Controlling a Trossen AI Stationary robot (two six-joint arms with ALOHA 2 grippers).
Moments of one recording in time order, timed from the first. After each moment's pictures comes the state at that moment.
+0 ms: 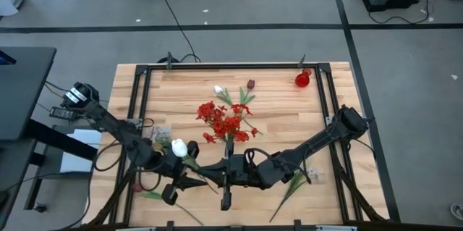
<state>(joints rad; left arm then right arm) -0.68 1.31 0.75 0.80 -0.37 -0.21 0.51 1.96 1.66 0.50 0.58 0.18</state>
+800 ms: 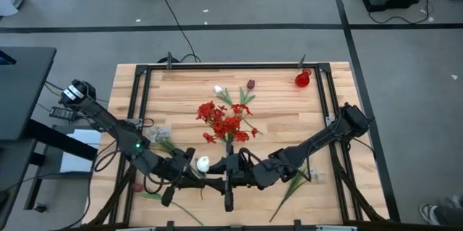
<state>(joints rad) -0.70 1.24 0.75 0.37 -0.30 -0.45 0.50 1.93 1.66 0.25 0.49 0.40</state>
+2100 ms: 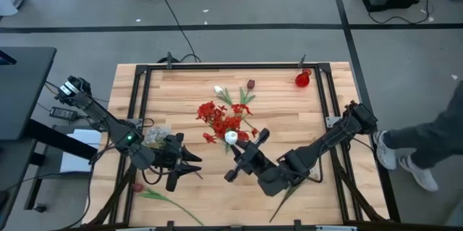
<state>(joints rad) -0.69 1.11 0.75 0.06 -0.56 -0.59 0.55 1.85 1.65 -0.02 1.26 0.13</state>
